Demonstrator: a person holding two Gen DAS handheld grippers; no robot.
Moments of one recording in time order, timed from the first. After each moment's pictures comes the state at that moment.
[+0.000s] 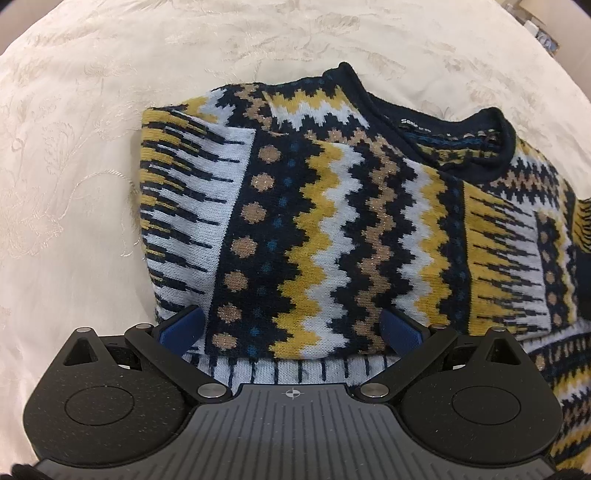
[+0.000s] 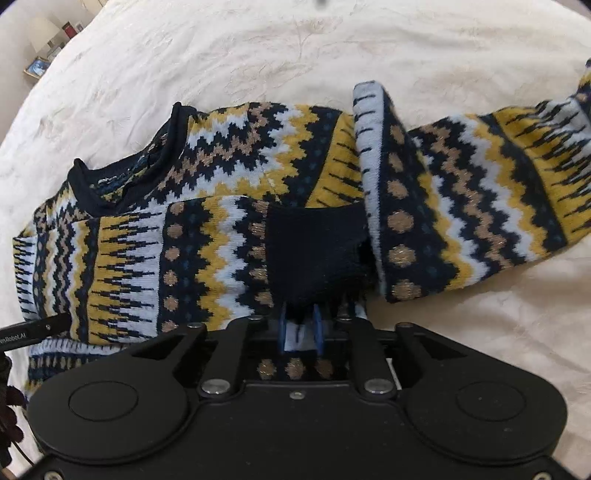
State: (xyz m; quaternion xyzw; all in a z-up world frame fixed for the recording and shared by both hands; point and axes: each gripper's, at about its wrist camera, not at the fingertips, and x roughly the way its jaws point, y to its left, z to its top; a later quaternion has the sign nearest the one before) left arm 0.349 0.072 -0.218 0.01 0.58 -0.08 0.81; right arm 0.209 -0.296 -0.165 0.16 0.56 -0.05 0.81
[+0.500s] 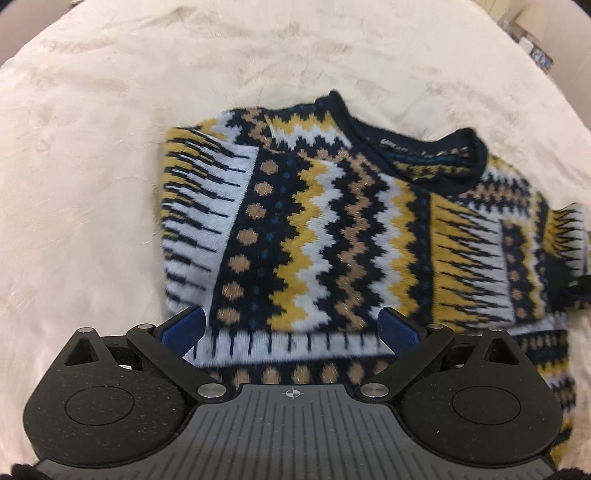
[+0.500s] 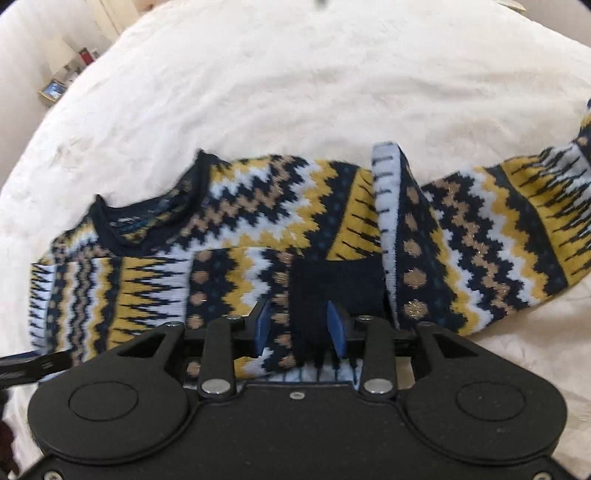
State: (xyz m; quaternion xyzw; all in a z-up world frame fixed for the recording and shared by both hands) left arm 0.327 0.074 -0.178 -0.01 0.56 -0.08 0.82; right arm 0.220 -0.293 -0.163 0.16 0.52 -0.05 0.84
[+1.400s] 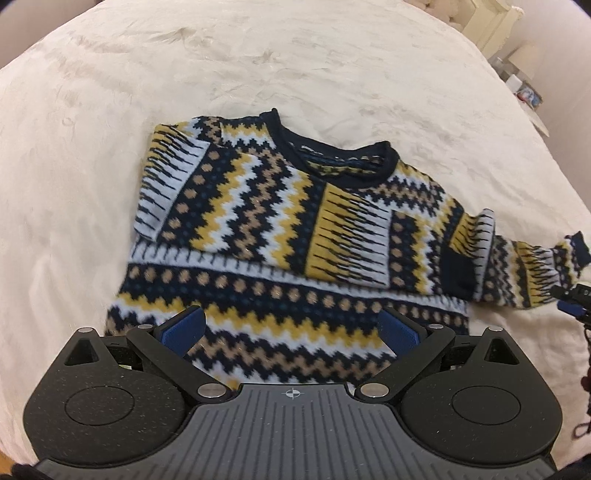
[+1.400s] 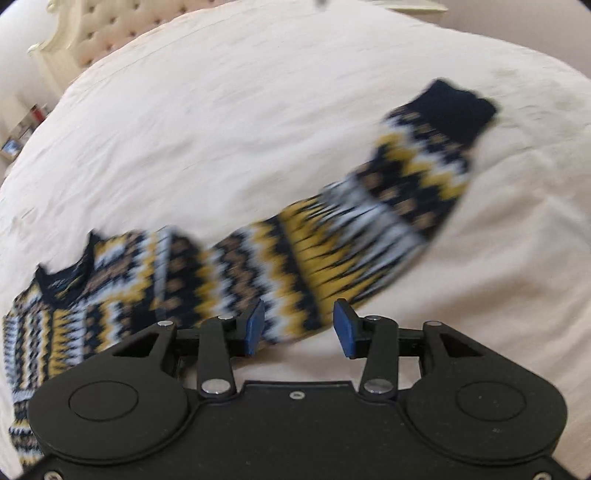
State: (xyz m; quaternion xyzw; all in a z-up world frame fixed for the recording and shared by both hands) left arm 0.234 0.021 -0.107 -0.08 0.54 -0.07 0.83; right arm 0.155 -0.474 -0.113 0.20 0.47 -0.14 0.85
